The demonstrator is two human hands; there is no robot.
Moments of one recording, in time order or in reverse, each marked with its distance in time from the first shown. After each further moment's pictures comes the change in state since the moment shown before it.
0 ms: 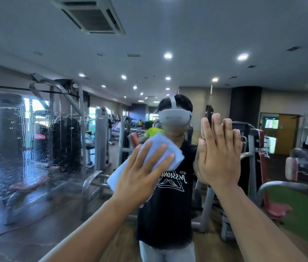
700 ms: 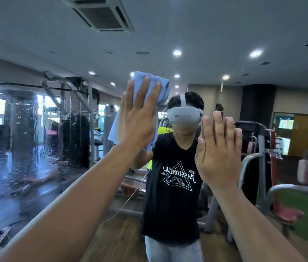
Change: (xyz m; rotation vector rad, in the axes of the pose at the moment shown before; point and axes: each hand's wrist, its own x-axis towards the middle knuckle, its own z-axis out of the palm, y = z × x) left_hand 0.123 -0.046 -0.010 -0.038 0.025 -0.420; right_hand -0.001 0.000 0.000 0.014 0.013 -0.012
